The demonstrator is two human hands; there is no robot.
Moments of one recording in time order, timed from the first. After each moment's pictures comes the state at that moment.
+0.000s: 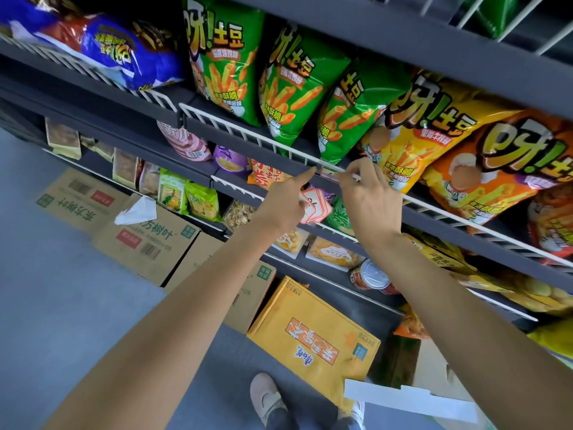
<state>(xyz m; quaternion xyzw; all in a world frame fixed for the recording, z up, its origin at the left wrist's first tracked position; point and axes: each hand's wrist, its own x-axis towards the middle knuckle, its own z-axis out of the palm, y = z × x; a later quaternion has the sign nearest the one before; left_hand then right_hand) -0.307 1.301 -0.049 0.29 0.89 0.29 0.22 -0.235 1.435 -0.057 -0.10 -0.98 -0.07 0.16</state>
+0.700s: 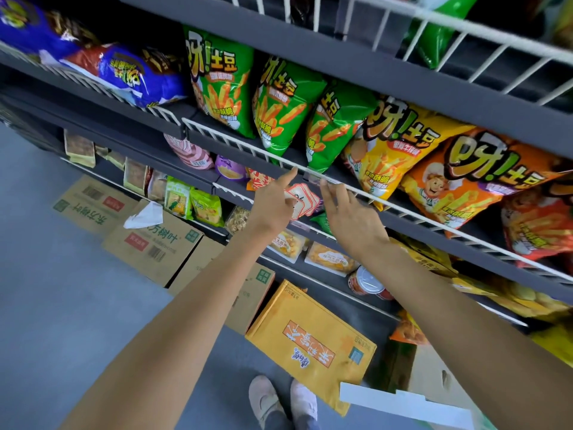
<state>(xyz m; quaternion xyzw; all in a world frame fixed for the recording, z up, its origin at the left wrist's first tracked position) -0.289 1.306 -0.028 0.19 0.90 0.36 0.17 -0.212 1.441 -0.043 0.00 -0.99 -0.11 -0.09</state>
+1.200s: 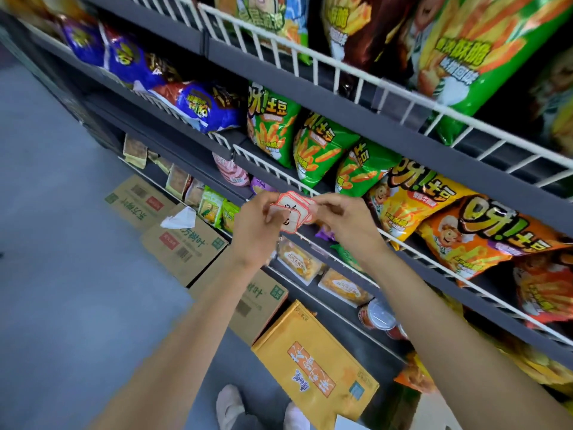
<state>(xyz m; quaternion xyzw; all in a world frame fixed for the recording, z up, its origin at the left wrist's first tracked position) -0.268 1.243 0.036 0.04 0.86 0.51 0.05 -0.242 1.395 0.045 -0.06 -0.80 0.60 -0.02</state>
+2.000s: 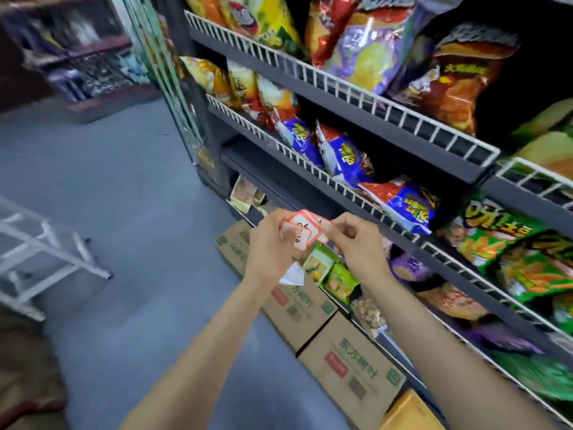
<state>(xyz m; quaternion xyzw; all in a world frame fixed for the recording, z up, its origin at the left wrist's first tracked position) -0.429 0.876 0.113 -0.03 0.86 0.51 -0.01 -0.429 1.020 0.098 -0.04 -0.78 0.62 0.03</state>
